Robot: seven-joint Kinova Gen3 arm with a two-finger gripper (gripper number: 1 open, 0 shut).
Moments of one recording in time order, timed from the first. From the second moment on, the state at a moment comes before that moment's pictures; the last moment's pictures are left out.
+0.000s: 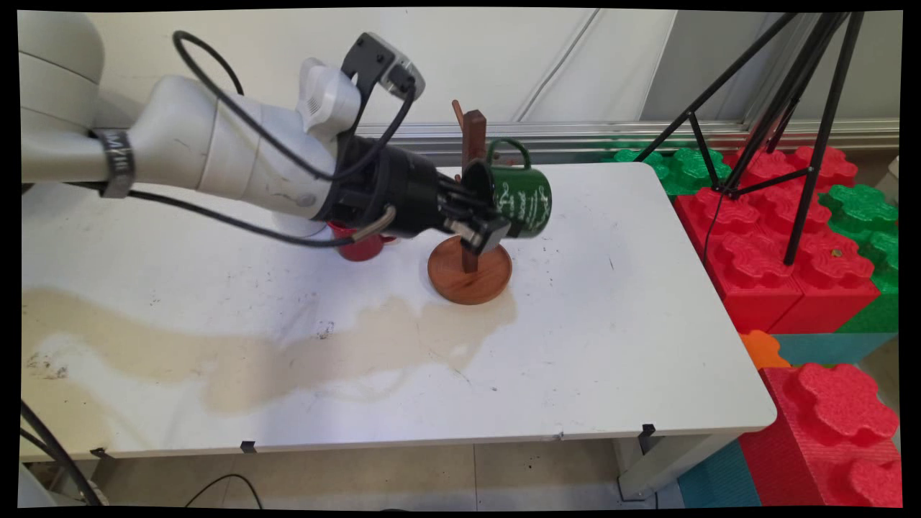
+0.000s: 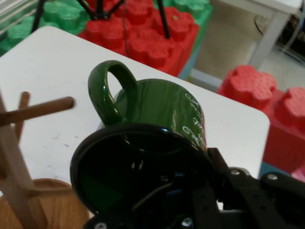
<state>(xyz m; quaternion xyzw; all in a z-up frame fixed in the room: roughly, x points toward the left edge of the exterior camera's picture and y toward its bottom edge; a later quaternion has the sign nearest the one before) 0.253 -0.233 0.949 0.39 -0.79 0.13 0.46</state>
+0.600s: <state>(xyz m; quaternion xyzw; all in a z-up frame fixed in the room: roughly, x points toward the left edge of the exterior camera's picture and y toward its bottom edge) 0.273 -0.208 0.964 0.29 -0.85 0.13 0.42</state>
